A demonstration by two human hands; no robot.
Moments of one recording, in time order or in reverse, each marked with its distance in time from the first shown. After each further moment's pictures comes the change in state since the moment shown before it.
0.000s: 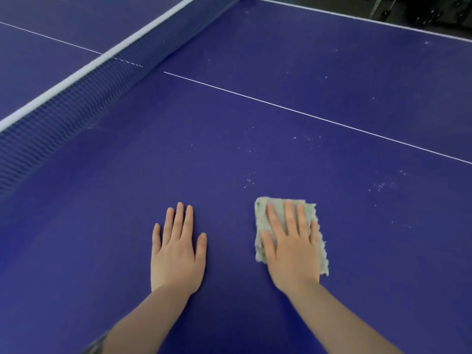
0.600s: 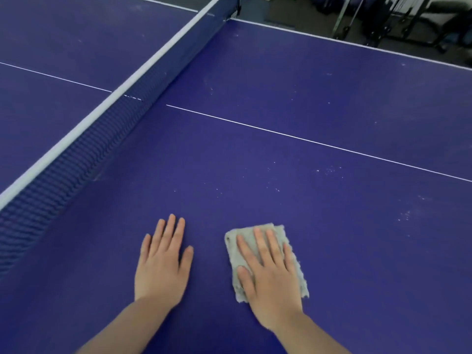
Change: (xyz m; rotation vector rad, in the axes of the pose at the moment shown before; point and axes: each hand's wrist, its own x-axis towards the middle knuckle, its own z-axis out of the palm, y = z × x) left_hand 0.128 -0.113 -0.034 -0.009 -0.026 0.212; right_hand 0.055 -0.127 0.012 0.040 -0.048 -0.074
